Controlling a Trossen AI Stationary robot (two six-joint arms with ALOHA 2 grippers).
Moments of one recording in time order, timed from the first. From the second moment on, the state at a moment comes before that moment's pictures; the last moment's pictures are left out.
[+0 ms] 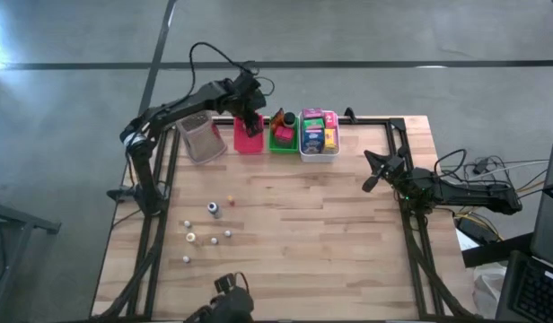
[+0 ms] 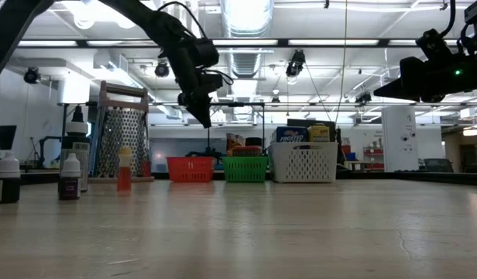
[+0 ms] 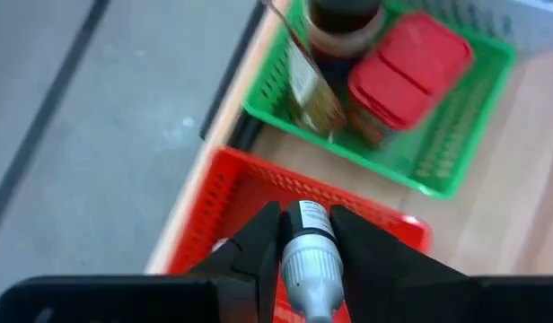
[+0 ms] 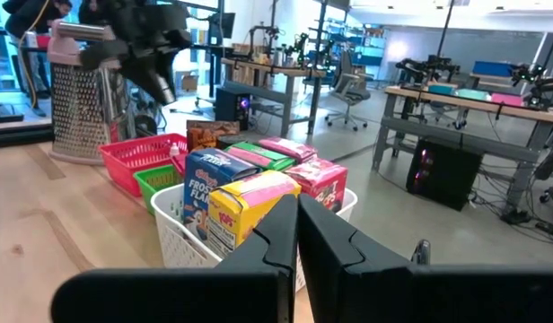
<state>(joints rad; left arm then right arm) 0.70 1.81 1.60 -0.78 0.01 0.30 -0.06 0.09 0.01 0.08 0.76 -0.07</state>
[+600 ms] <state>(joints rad) 0.76 2.13 1.93 -1.04 0.01 0.42 -0.06 0.09 0.01 0.08 0.76 -0.07</state>
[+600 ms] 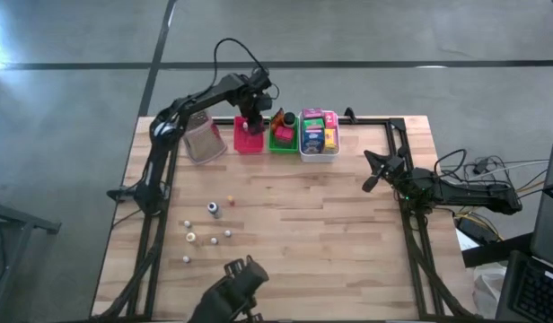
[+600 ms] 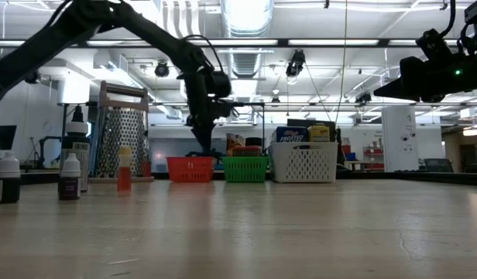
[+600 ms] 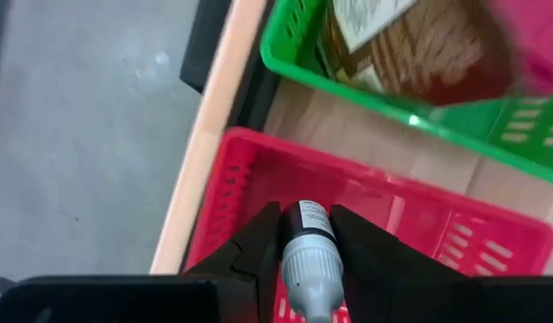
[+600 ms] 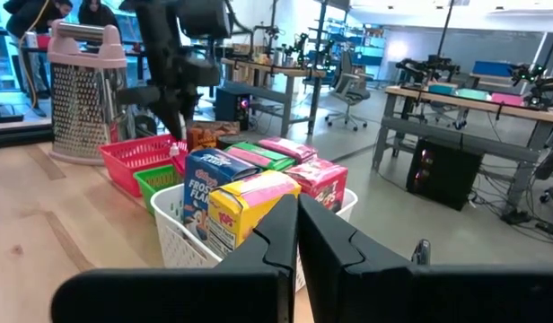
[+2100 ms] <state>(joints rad) 0.80 2.19 1.81 -0.87 0.03 0.44 -0.06 0.09 0.01 0.08 0.76 -0.07</state>
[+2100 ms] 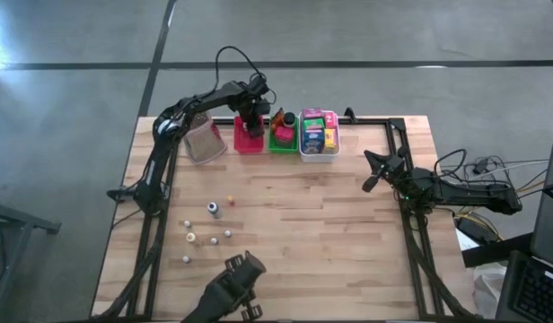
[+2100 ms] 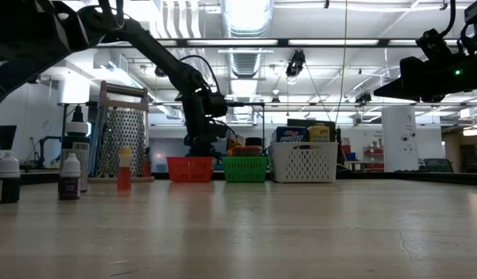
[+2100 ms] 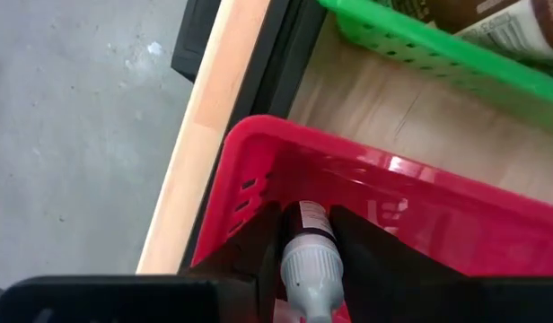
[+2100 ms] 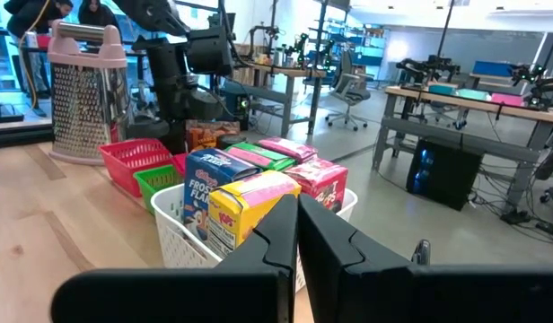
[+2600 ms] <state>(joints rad) 0.81 2.20 1.85 -0.92 0.04 0.44 -0.06 0.09 0.01 0.08 0.76 -0.07</state>
